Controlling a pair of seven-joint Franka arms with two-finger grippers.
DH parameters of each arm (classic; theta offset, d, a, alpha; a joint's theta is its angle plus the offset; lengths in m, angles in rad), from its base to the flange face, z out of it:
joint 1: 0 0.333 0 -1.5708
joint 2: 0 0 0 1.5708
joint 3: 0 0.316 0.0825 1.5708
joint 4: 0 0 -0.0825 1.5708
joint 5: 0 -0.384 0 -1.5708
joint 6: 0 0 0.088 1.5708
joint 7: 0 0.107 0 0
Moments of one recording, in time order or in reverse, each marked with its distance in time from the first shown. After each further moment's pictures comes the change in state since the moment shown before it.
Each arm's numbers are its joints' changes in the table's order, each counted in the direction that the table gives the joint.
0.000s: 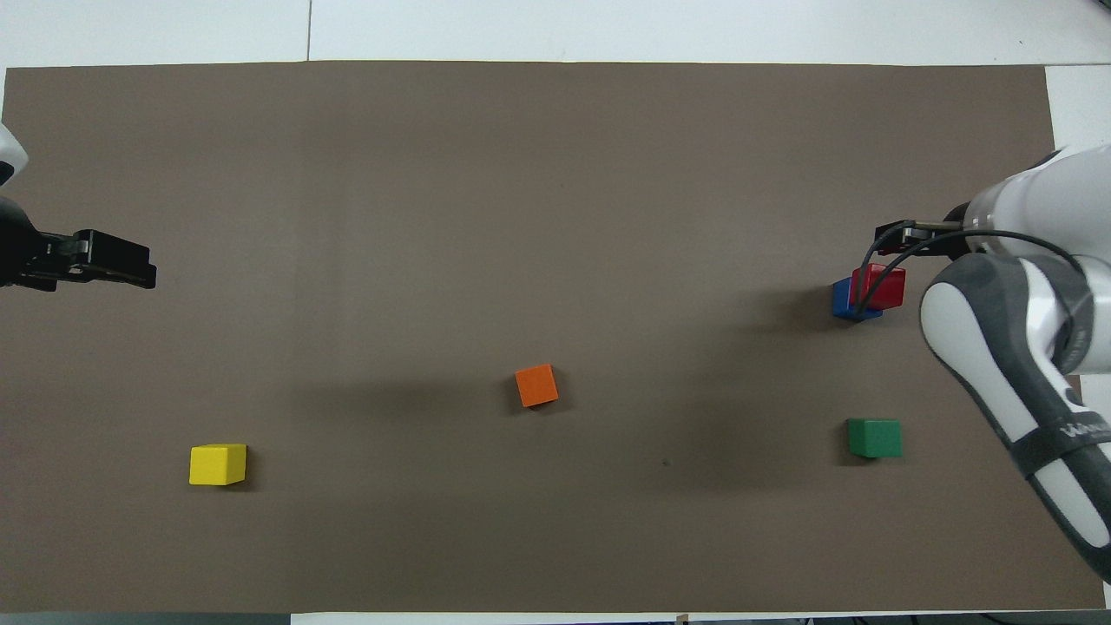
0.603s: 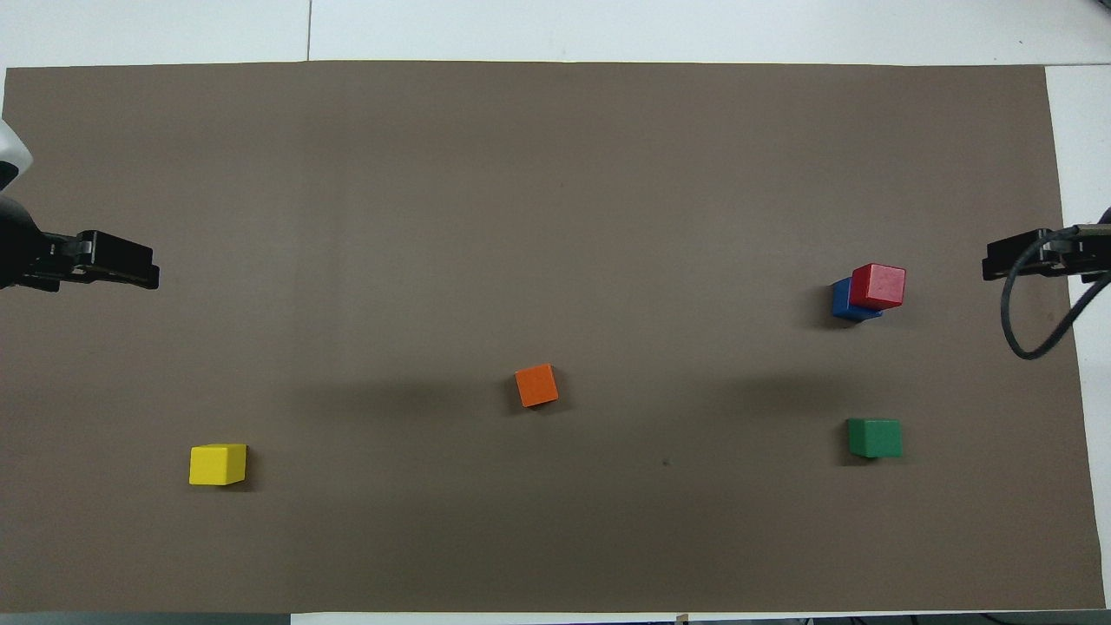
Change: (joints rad) left arm -0.007 -0.001 0.008 -0.002 0.001 -0.001 0.000; right arm -0.025 -0.174 0.013 0.218 -0.041 -0.500 -0.110
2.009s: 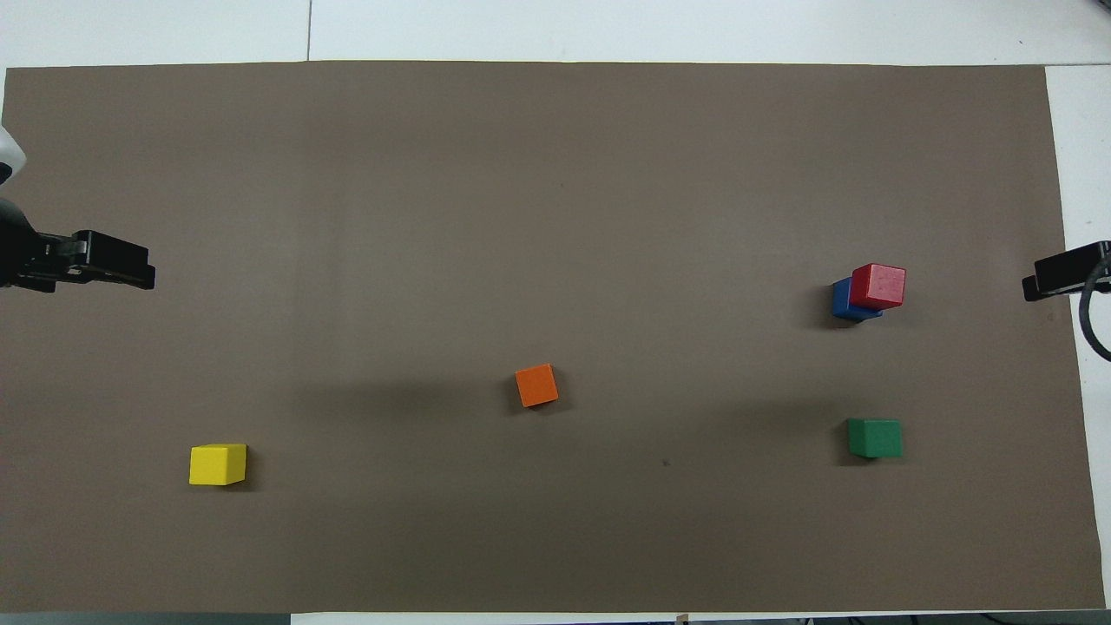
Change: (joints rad) left arm 0.001 0.000 0.003 0.000 0.000 -0.001 0.000; right arm 0.173 0.024 -0.214 0.097 -0.042 -0.125 -0.097
